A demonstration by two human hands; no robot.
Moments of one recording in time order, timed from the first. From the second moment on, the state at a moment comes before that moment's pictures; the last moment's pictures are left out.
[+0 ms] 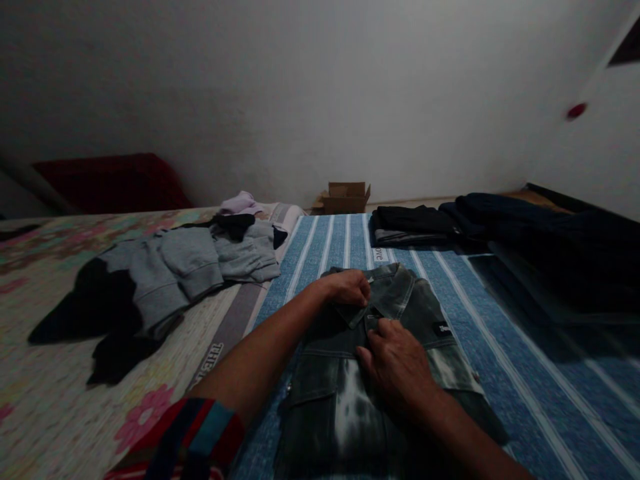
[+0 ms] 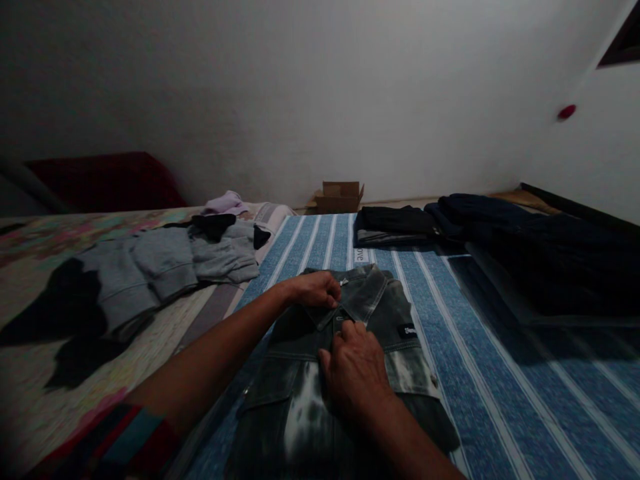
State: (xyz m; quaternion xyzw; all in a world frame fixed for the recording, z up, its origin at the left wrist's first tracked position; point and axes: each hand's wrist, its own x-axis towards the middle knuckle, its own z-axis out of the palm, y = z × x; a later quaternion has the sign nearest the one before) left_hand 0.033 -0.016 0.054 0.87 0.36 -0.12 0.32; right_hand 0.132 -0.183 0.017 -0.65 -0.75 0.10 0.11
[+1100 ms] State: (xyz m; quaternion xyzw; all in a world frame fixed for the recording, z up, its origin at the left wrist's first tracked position) left_hand 0.030 -0.032 0.051 0.90 0.36 -0.08 0.24; right_hand 0.133 -0.185 0.011 -0.63 -0.76 0.08 0.13
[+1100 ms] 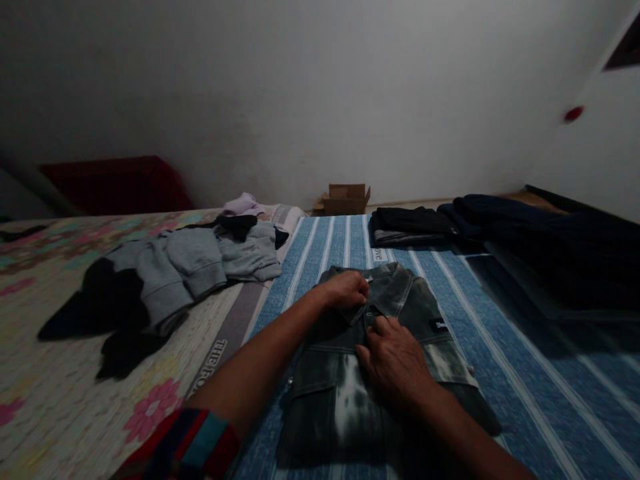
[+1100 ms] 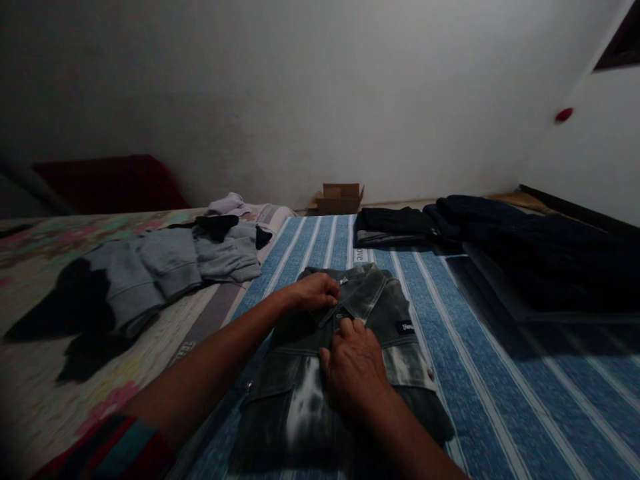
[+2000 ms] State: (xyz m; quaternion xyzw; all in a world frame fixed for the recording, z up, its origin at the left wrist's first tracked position) left_hand 0.032 -0.034 0.056 0.91 0.36 -0.11 0.18; right_hand 0.134 -0.185 0.009 -0.63 -0.76 0.08 0.14
